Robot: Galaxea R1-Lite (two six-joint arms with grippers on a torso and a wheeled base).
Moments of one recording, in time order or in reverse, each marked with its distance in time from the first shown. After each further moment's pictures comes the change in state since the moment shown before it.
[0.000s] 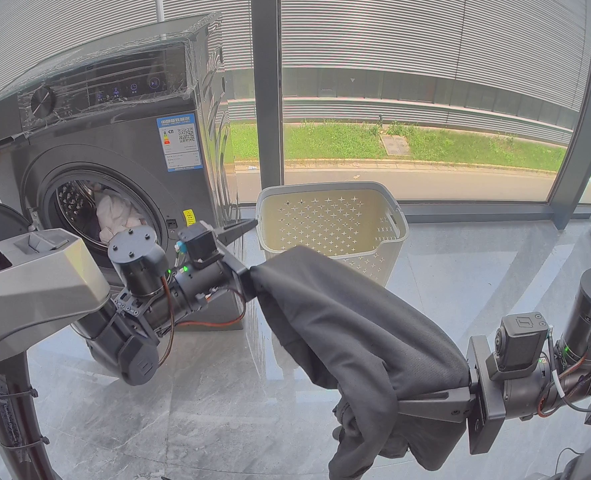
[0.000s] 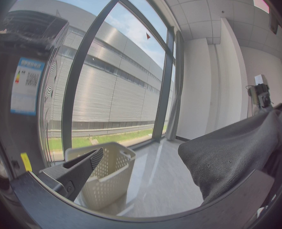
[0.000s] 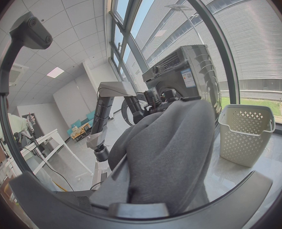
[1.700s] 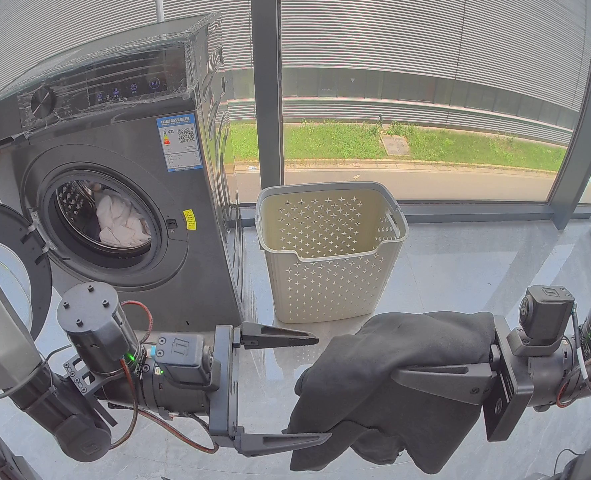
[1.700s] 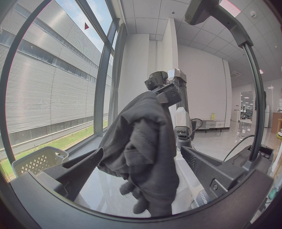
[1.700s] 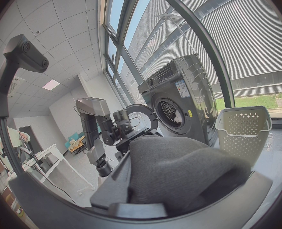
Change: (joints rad) left arm -0.221 -0.329 0.469 0.024 -0.448 0.227; right arm 0.031 -0.071 -0.044 0.000 -0.088 0.122
